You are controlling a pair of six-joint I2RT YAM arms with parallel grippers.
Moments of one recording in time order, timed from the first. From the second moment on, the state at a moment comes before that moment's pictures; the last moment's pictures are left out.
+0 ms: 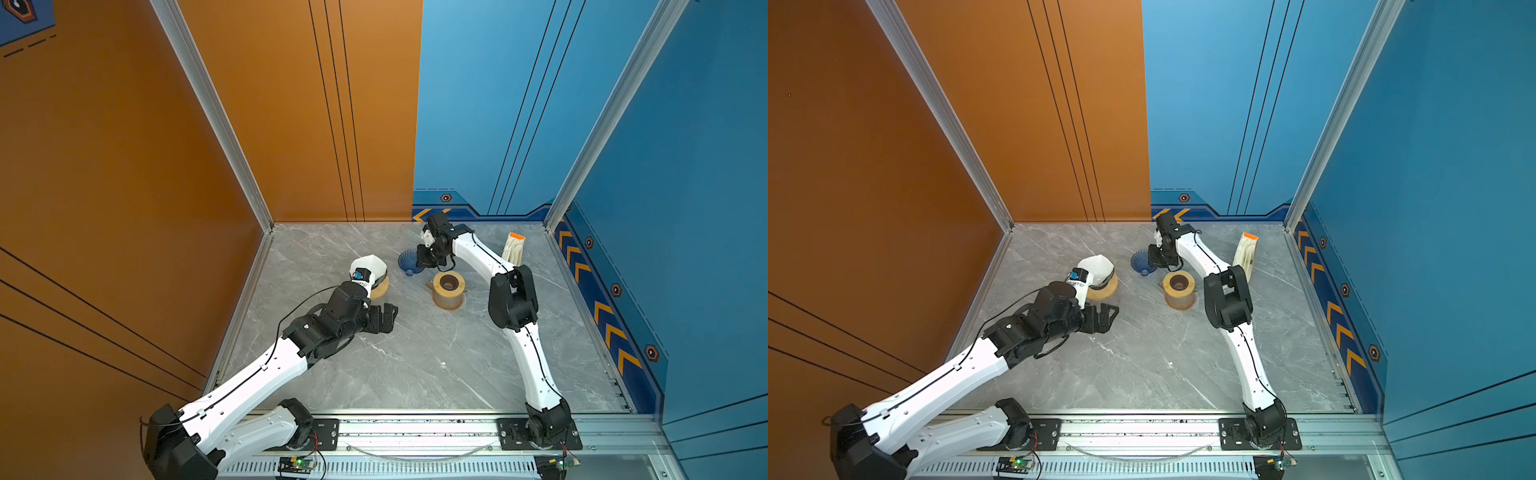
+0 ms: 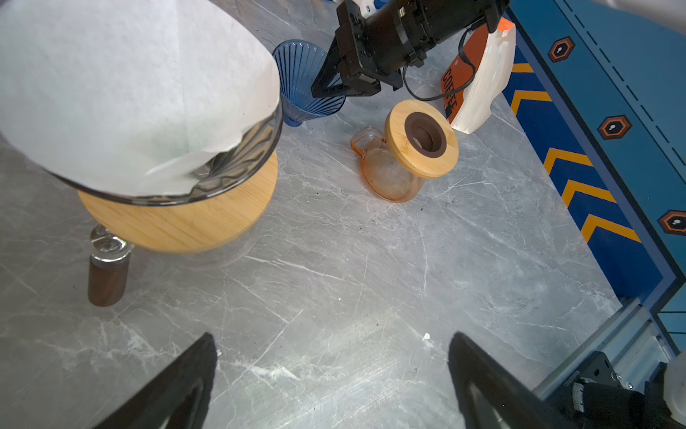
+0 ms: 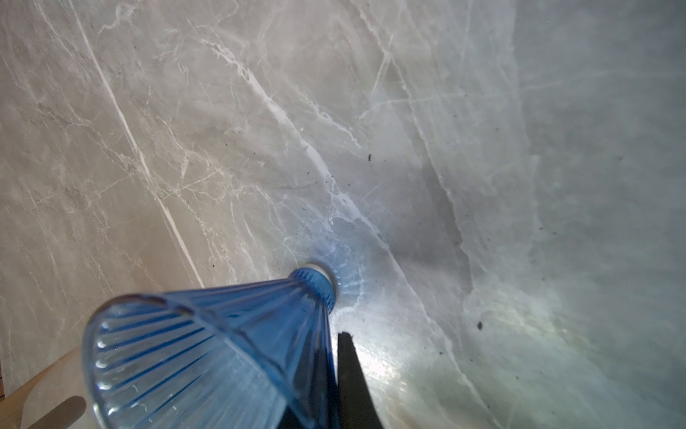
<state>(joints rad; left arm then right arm) -0.69 1.02 0.85 -0.48 -0.05 -0.51 0.41 2.47 2.22 -0.88 -0.28 0.38</state>
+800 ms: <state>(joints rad) -0.71 1.00 0.97 -0.54 -0.05 -0.48 0.41 2.20 2.08 -0.89 -0.28 0.37</state>
